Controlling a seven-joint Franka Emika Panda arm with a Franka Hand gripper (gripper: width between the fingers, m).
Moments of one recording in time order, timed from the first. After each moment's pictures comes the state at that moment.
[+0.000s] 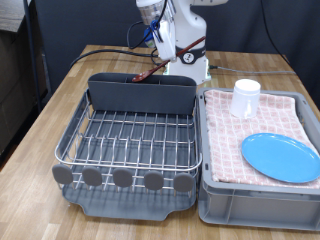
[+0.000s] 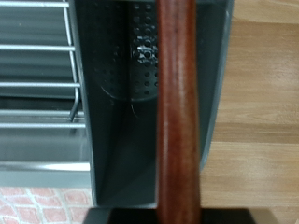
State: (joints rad) arm 0.07 -0.50 -0.41 -2.83 0.16 2.22 1.91
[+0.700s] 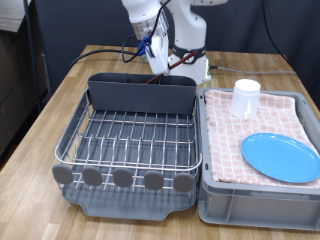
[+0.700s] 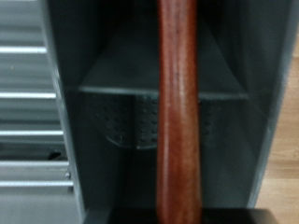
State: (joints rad) arm 0.09 -0.37 -0.45 -2.83 0.21 2.35 1.82
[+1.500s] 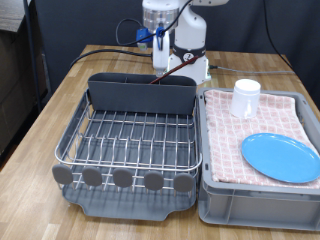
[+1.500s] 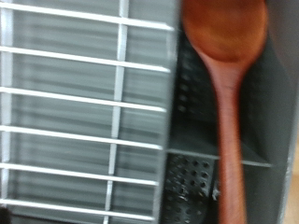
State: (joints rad) arm -0.04 -0.45 -0.17 -2.80 -0.27 2.39 2.17
